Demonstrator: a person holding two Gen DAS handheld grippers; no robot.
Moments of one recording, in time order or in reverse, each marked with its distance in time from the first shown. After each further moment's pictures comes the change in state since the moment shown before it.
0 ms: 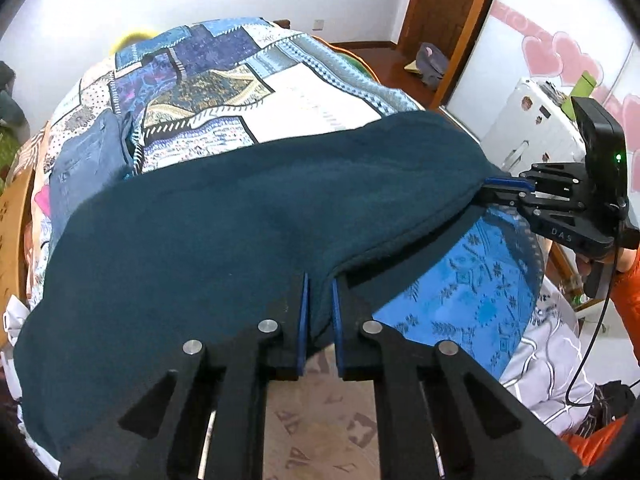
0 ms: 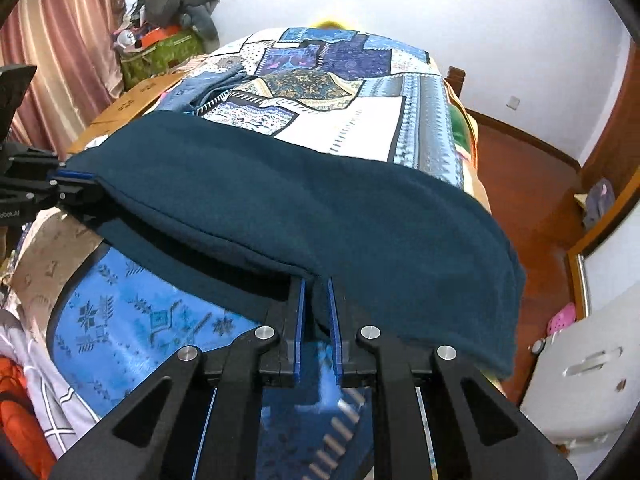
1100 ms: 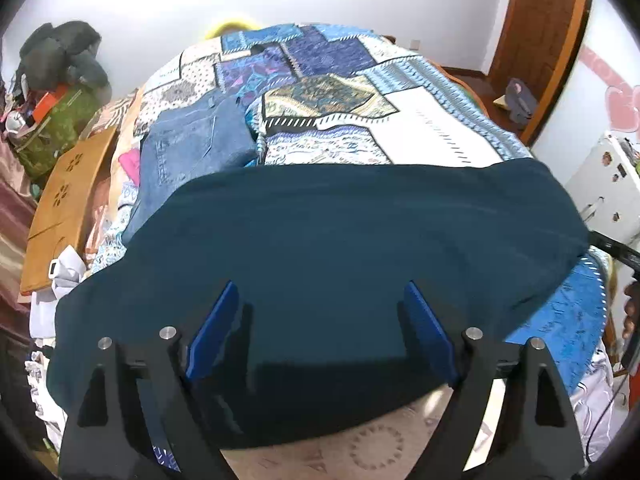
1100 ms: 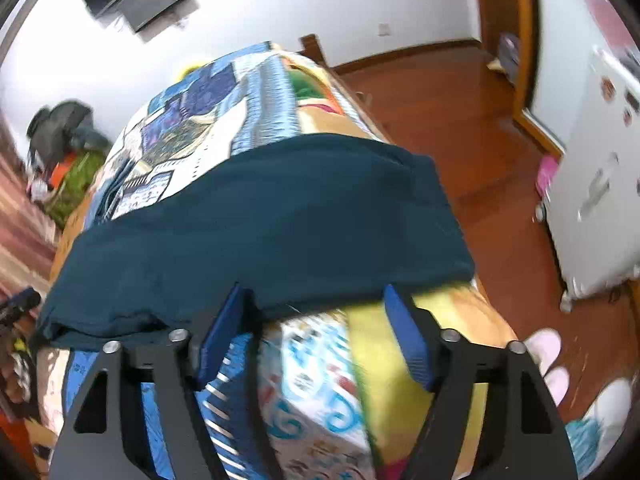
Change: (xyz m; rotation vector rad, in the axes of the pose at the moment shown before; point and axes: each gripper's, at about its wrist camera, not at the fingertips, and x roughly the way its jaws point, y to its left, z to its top) left arm -0.014 0.080 -0.004 -0.217 -0.045 0.253; right arm -0.012 -0.096 -0.051 0.635 -0.072 -0.050
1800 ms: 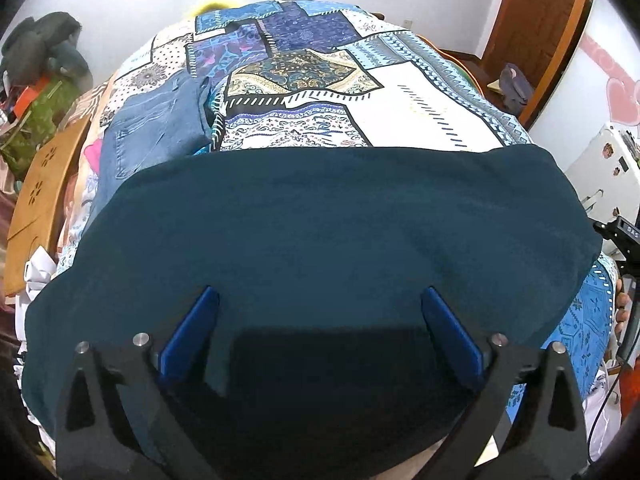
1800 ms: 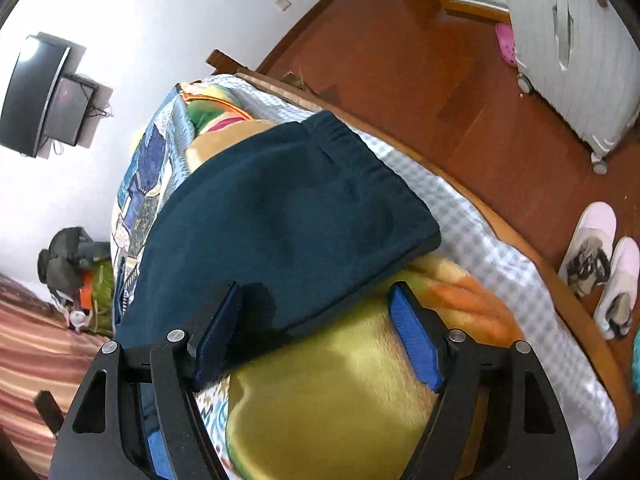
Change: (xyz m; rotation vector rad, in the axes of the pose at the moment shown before) left arm 0.046 -0.031 0.013 0.018 0.062 -0.040; right arm 0.042 -0.080 0.006 0.463 0.054 0.119
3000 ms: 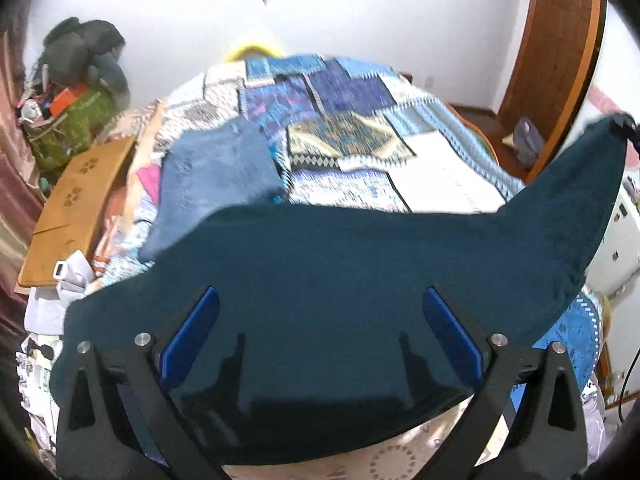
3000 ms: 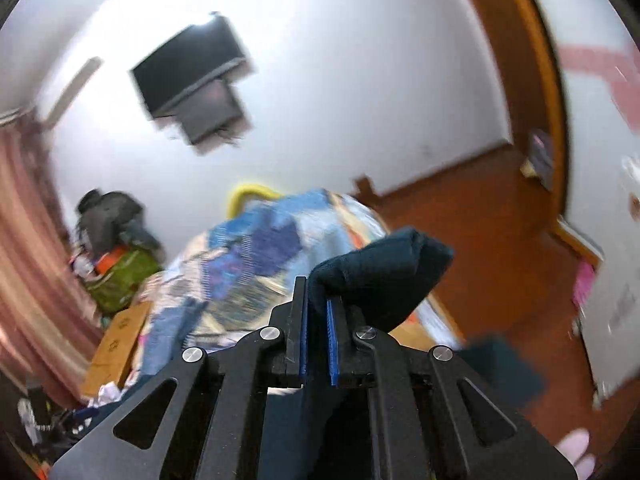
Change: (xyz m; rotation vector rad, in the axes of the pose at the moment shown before) left arm -0.076 0.053 -0.006 -0.089 -0.200 0.048; right arm -0.106 0.227 0.017 -0.630 -0.431 0.180
